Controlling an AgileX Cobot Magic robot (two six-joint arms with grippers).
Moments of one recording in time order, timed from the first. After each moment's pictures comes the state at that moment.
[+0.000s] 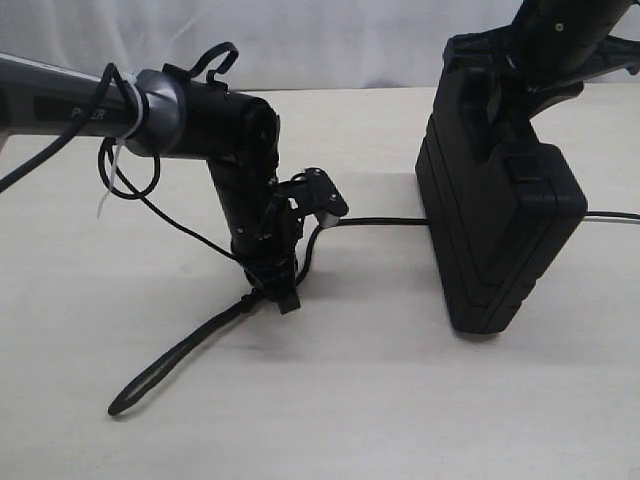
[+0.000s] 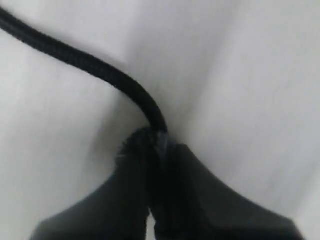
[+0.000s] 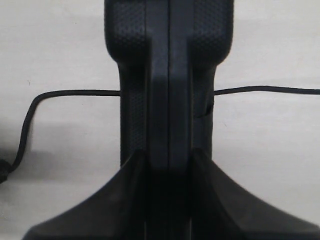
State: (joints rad) left arm -0.62 2.20 -1.46 -0.18 0.90 0.66; right arm 0.22 1.76 -1.60 -0.06 1.18 0.27
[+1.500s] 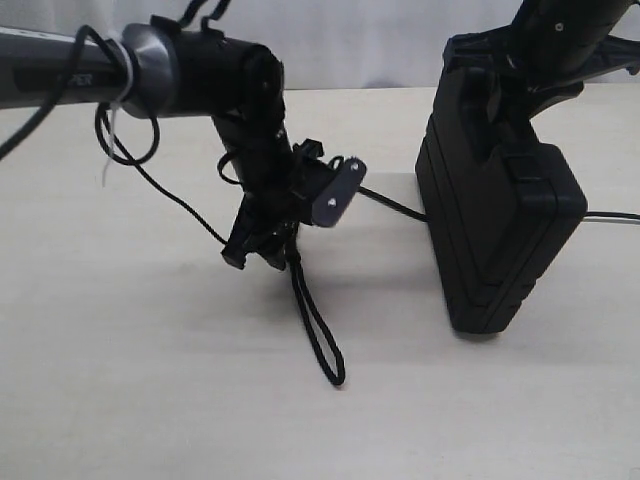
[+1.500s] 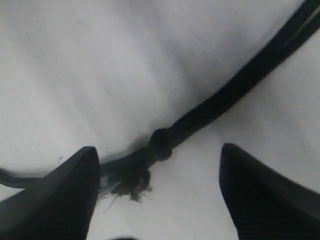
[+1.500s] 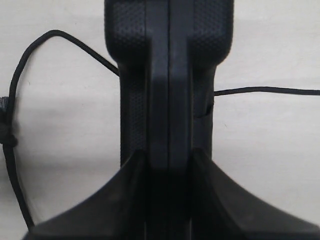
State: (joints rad) left arm -0.61 2.17 -1.60 -0.14 0.91 1.55; right arm 0.22 1.76 -1.60 -0.06 1.18 0.27
